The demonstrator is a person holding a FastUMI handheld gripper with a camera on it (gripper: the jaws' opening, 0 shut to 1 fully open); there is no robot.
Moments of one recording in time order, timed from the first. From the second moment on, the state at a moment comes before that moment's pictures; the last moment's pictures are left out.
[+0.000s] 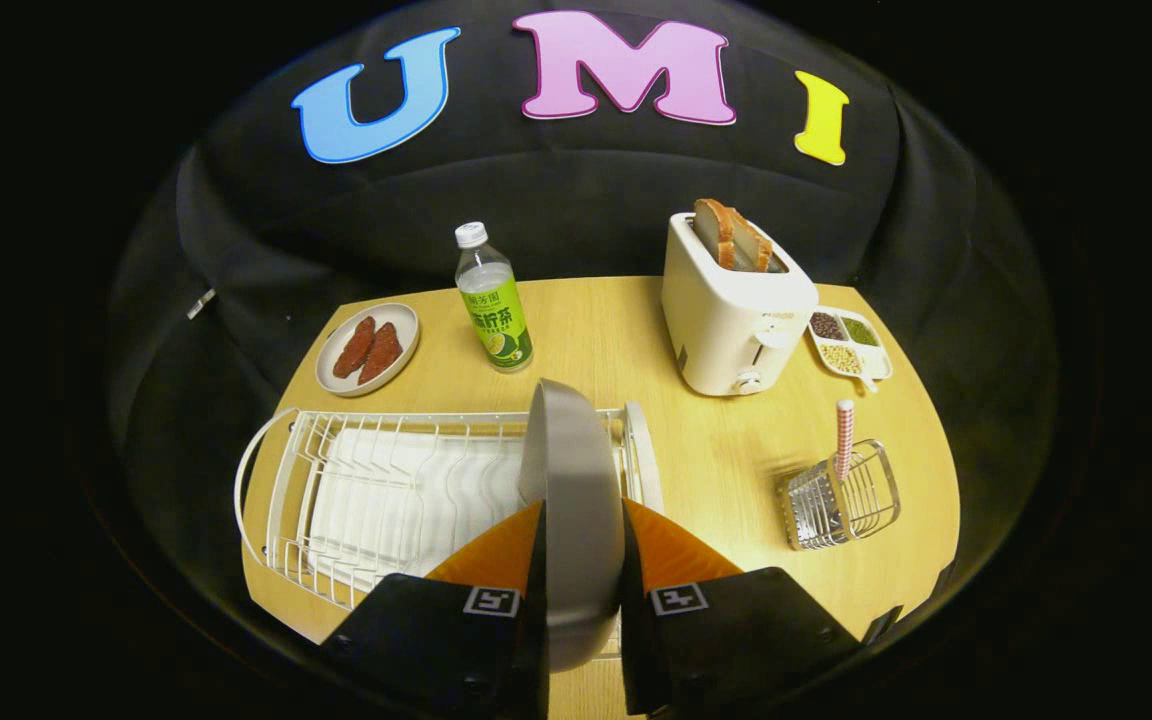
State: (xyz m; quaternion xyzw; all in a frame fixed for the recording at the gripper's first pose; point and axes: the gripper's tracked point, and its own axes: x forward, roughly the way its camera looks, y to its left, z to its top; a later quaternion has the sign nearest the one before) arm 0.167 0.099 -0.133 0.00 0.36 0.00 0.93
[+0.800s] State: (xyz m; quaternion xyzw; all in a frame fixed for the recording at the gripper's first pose) arm 0.181 0.082 -0.110 -0.05 0.34 -0.05 0.94
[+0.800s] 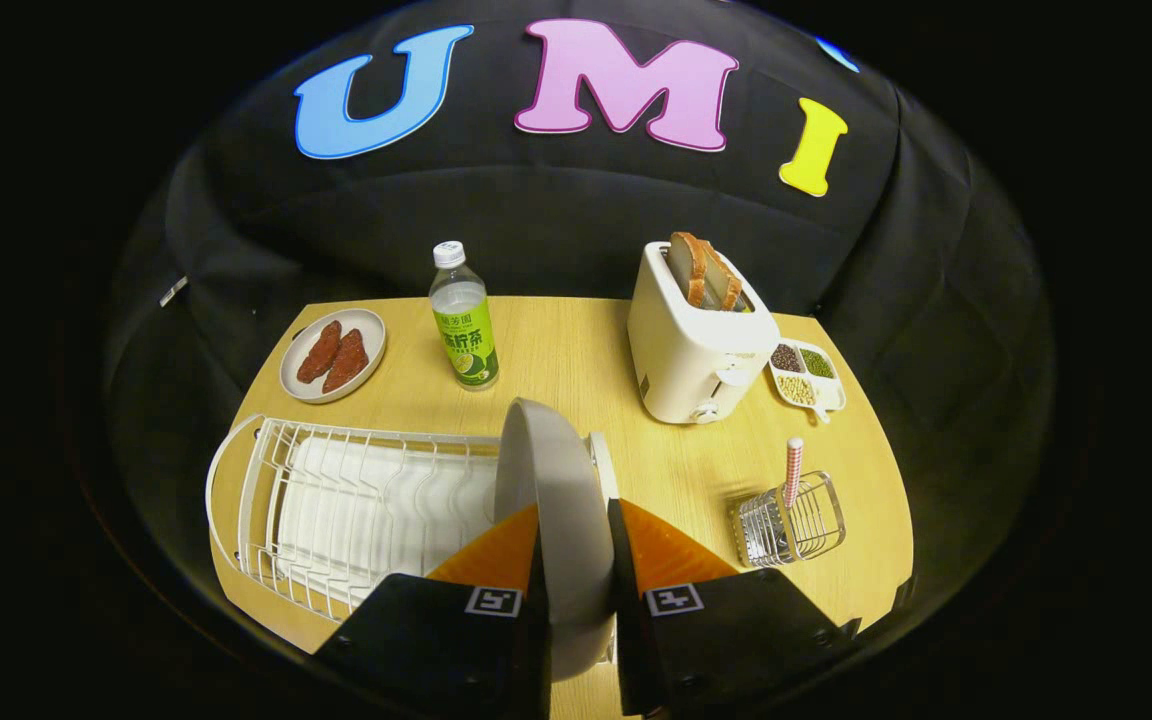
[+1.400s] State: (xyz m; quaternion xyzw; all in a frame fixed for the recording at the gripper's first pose) arm 0.180 0.103 -0.099 -0.18 0.32 -0.04 0.93
